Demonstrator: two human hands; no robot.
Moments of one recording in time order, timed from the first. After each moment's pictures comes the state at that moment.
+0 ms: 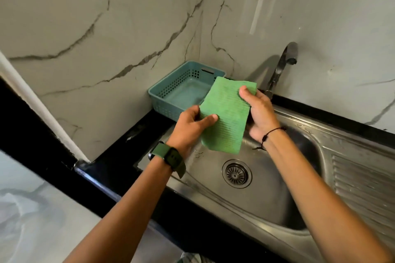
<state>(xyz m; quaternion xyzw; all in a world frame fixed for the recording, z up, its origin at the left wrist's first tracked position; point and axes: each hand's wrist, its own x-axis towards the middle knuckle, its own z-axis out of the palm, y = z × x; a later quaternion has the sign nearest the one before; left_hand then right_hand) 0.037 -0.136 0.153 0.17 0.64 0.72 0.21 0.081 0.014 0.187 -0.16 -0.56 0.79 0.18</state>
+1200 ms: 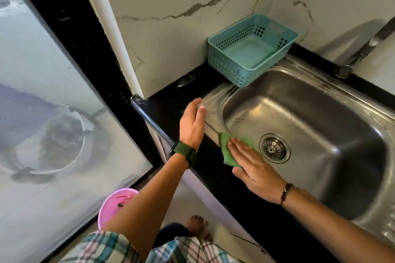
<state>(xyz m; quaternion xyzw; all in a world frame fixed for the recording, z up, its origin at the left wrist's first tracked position) 0.070 -0.227 0.050 -0.01 0.77 0.64 0.00 0.177 -0.060 0.042 0.18 -0.96 0.20 -0.09</state>
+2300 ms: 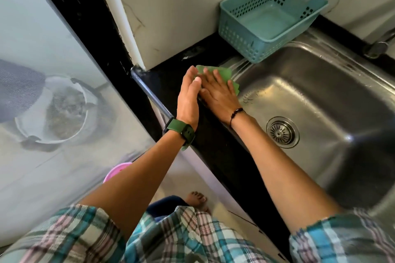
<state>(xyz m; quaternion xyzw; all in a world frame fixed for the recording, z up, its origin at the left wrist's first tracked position) 0.060 -0.234 0.030 -0.03 0.62 0.78 0.01 0.046 -0.133 0.031 0.11 -0.96 0.24 -0.11</state>
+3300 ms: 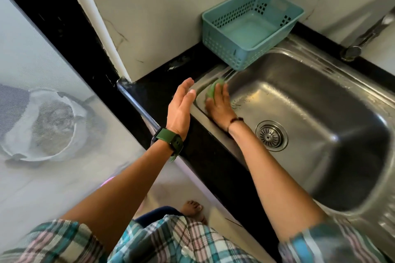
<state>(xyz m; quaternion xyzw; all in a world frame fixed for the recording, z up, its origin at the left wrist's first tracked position) 0.064 -0.233 0.038 0.01 0.69 0.72 0.05 0.050 -0.109 0.023 -0.05 -0.92 0.37 -0.13</state>
